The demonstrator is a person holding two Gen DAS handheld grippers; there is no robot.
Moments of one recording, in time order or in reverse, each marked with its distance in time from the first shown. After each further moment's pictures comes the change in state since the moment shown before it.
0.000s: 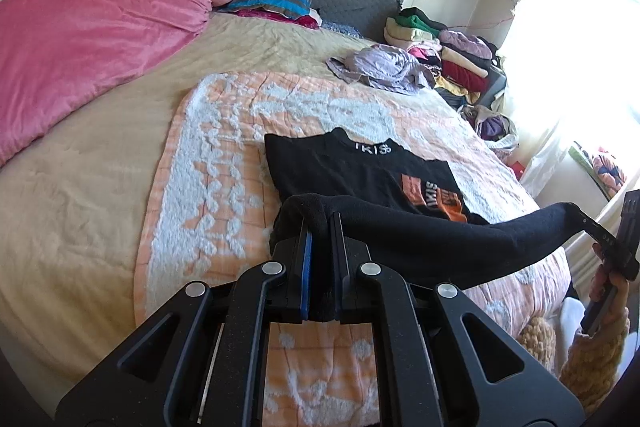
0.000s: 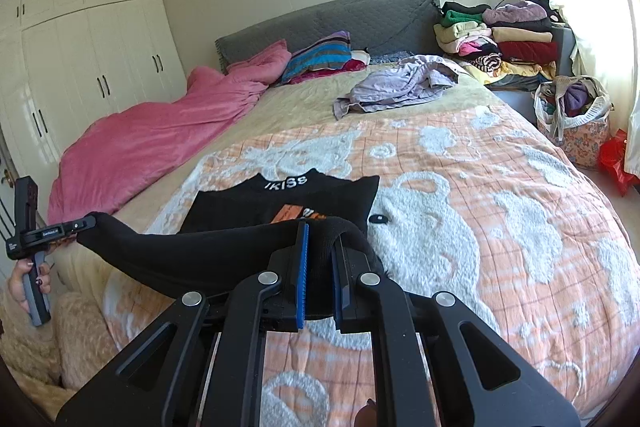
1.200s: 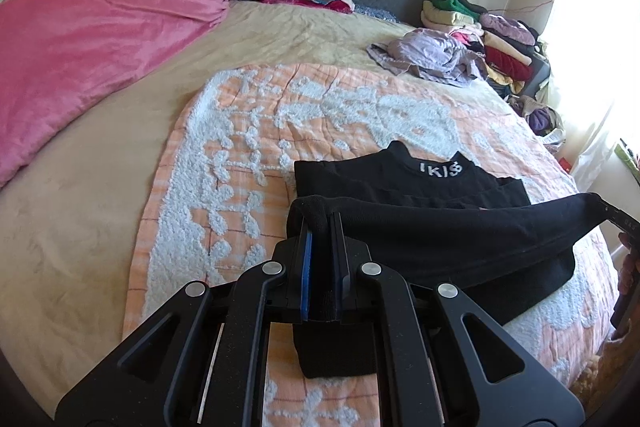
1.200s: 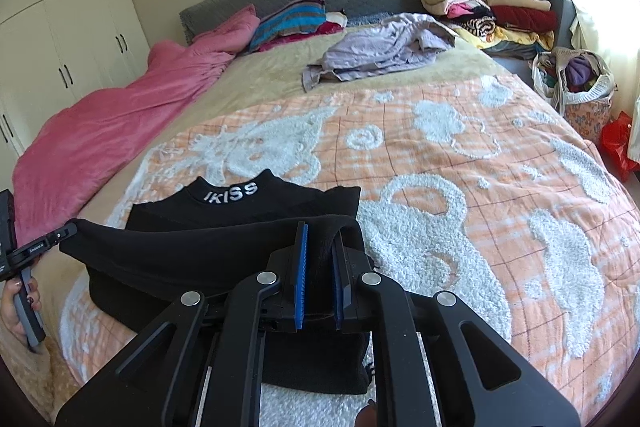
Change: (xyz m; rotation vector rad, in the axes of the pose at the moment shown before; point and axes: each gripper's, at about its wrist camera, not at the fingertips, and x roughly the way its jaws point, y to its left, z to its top) left arm 0.129 0.024 0.052 0.011 0.063 0.142; right arm 0.166 -0.046 0.047 0.046 0.152 -0.075
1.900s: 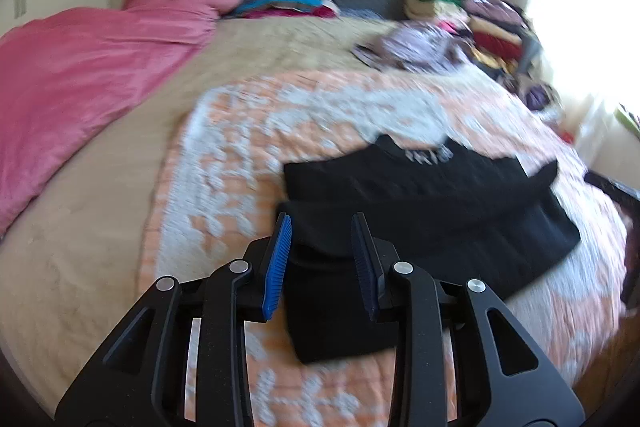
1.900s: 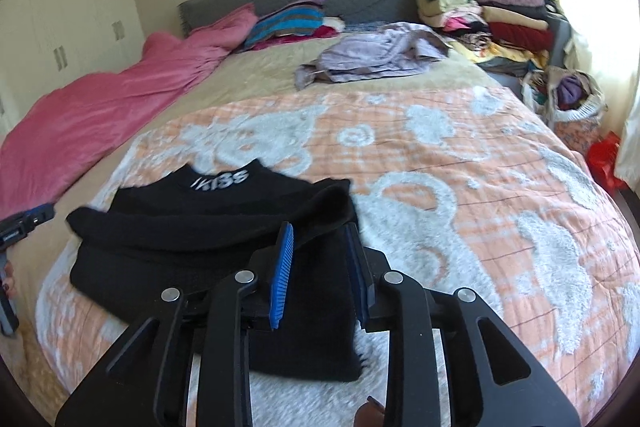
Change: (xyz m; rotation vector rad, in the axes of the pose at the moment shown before) left arm -0.017 -0.031 -0.015 0.148 -0.017 0.010; right arm -0.004 0.014 -0.023 -0.086 -0.019 -0.044
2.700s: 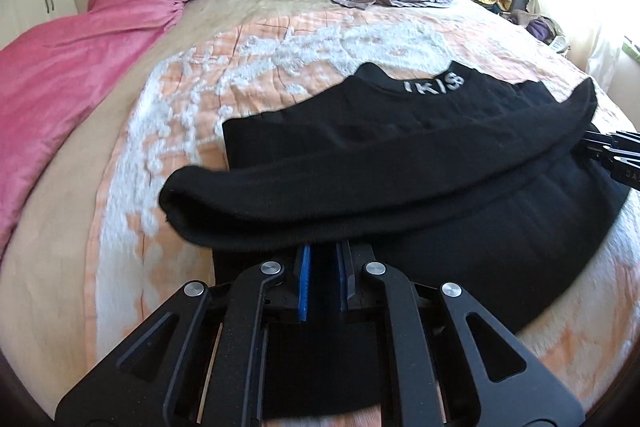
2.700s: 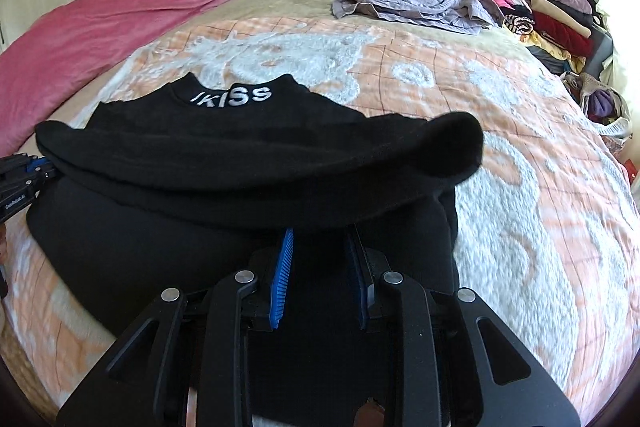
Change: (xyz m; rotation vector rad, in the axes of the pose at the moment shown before) left arm 0.097 -0.028 -0.011 0.132 0.124 0.057; right arm 0.103 0.041 -0.016 -0.141 0.199 -0.019
